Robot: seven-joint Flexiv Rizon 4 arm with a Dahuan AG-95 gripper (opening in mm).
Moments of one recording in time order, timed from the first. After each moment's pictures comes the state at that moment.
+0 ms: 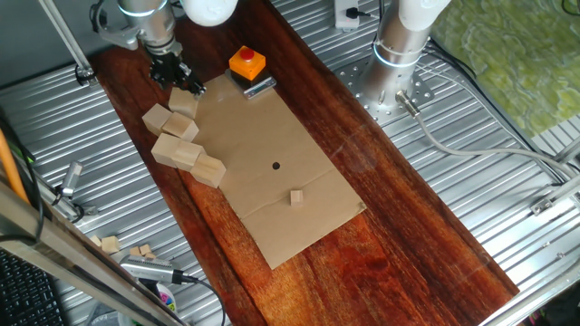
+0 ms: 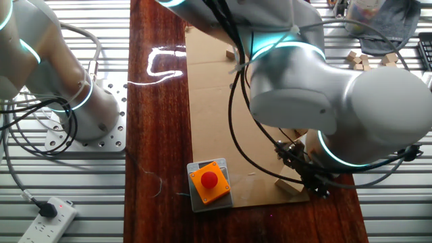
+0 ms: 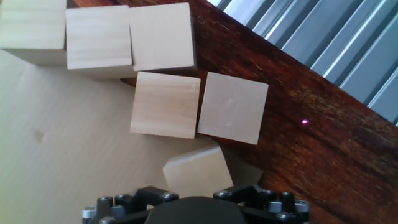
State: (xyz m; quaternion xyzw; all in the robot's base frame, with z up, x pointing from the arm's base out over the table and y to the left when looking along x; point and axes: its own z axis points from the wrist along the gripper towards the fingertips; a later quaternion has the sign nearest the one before) arm 0.554 -0.186 0.070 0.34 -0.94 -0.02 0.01
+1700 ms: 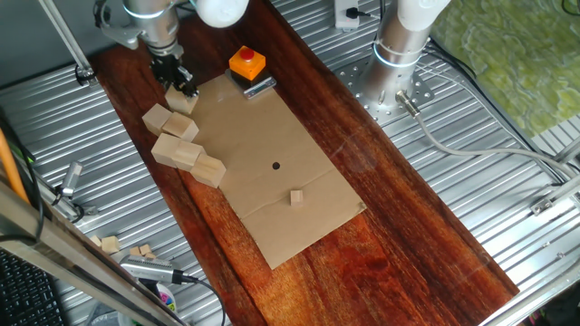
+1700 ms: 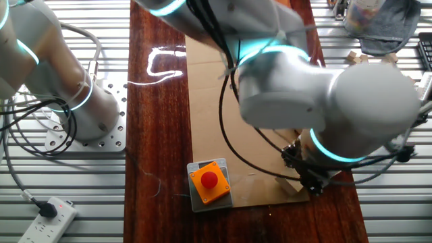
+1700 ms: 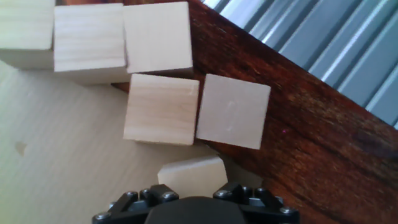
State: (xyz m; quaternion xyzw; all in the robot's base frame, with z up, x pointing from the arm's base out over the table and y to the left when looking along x) arm 0.555 -0.191 0.088 0.28 -0.96 0.02 0.00
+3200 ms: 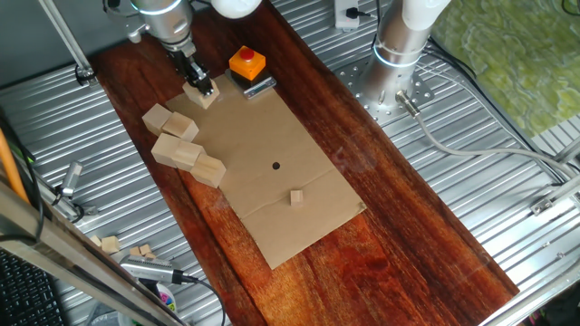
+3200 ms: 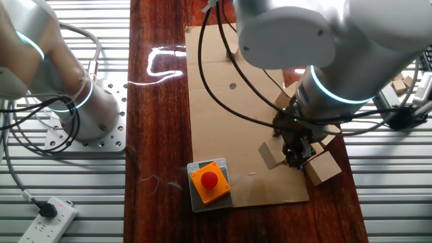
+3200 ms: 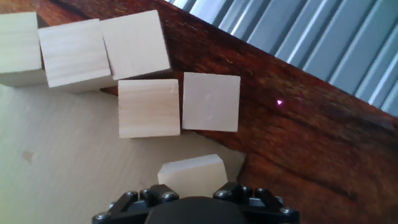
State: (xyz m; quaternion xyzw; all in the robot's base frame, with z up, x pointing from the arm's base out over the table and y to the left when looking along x) arm 0.514 -0.141 0.133 0.14 -0.99 0.02 0.05
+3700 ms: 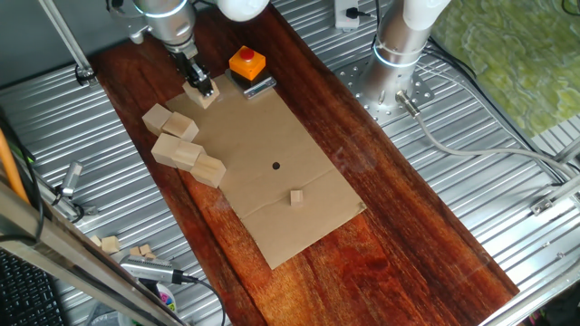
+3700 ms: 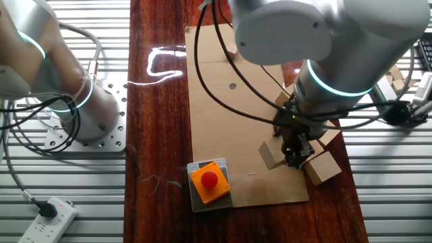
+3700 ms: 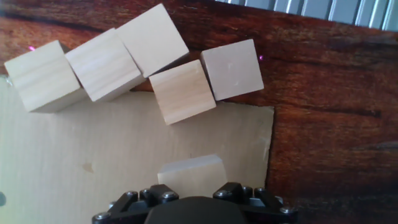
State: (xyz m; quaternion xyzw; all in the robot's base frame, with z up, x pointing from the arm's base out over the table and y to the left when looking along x) arm 0.512 -0.142 0.133 0.10 -0.99 0.03 0.05
